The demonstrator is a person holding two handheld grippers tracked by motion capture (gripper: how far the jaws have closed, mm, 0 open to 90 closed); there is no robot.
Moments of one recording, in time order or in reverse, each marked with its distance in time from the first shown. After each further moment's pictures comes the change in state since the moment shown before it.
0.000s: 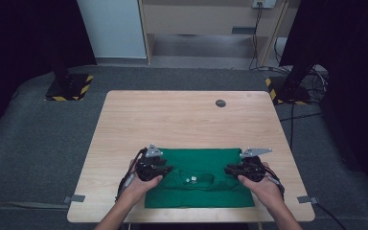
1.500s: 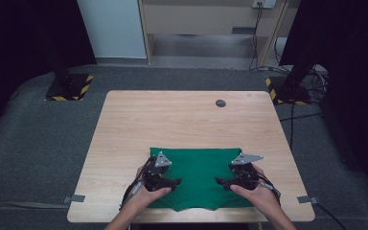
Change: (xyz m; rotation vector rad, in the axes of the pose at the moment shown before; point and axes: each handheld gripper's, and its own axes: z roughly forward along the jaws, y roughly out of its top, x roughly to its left) left arm -0.030 -0.011 0.010 0.037 -0.002 0.060; right arm 0.026 -0.009 0.012 -0.005 -0.052 -0.083
